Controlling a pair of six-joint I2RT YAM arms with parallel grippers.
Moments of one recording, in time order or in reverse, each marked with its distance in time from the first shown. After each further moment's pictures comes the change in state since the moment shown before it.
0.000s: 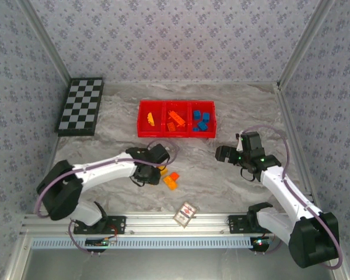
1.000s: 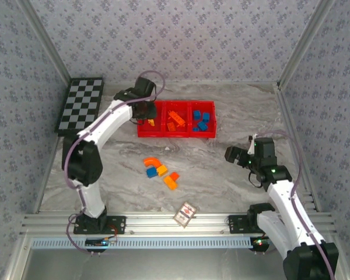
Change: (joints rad) left arm 0.436 0.449 0.820 -0.028 -0.003 0.235; right arm -0.130 -0.213 -0.051 -0.068 -0.017 -0.020
